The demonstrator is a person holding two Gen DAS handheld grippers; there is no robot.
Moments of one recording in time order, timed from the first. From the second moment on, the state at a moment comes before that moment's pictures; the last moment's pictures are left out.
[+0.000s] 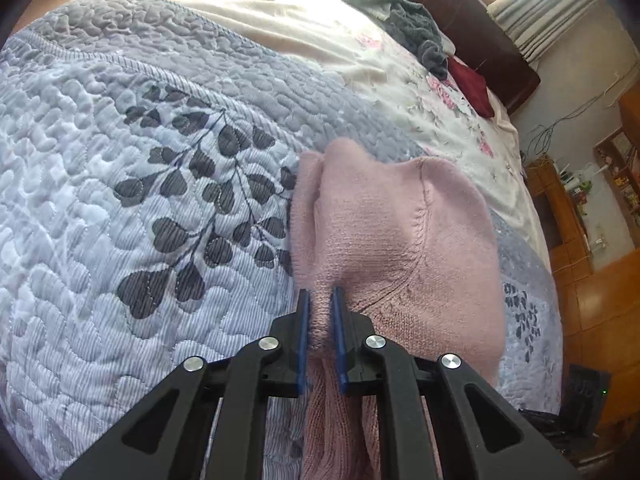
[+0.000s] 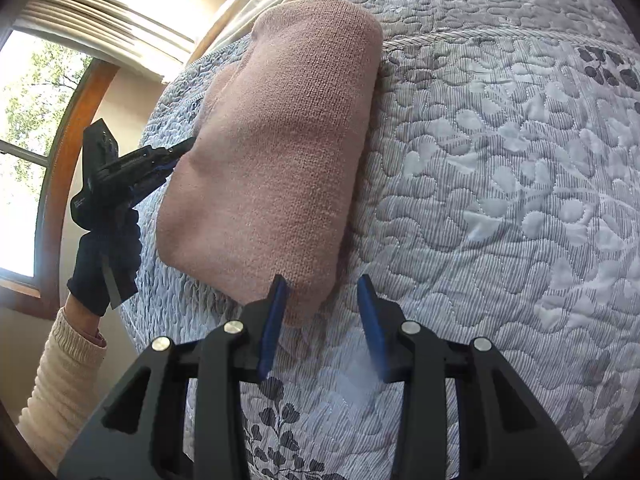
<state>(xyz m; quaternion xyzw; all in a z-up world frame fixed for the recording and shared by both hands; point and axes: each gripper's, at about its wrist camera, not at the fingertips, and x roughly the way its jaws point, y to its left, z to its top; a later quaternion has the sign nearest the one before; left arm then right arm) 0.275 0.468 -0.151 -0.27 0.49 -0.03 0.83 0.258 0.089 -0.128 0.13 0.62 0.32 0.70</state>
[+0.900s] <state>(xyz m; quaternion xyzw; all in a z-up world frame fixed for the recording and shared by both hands) 0.266 0.443 -0.166 -0.31 0.53 -0.09 0.79 0.326 0.097 -0.130 0.20 0.61 0.35 0.68</state>
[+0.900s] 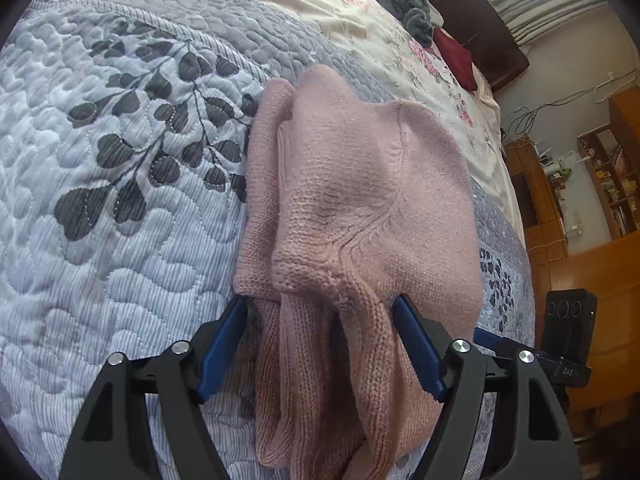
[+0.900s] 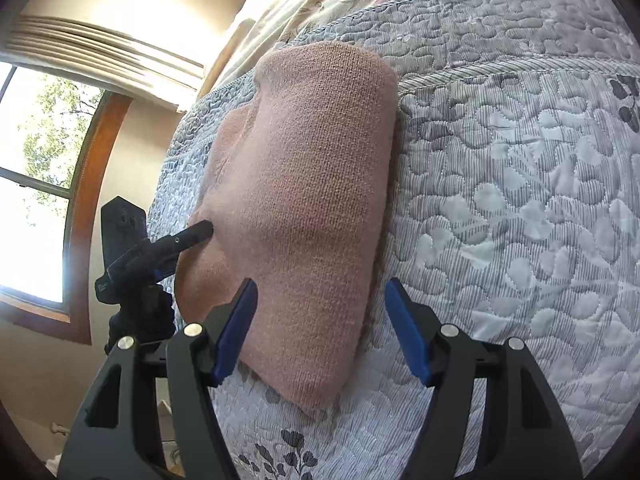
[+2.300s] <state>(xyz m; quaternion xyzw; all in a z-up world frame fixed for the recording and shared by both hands) 0.193 0.211 -0.190 -0.36 0.49 -0.27 0.75 0.228 -0.109 -0.116 0.21 0.58 0.30 0.72</state>
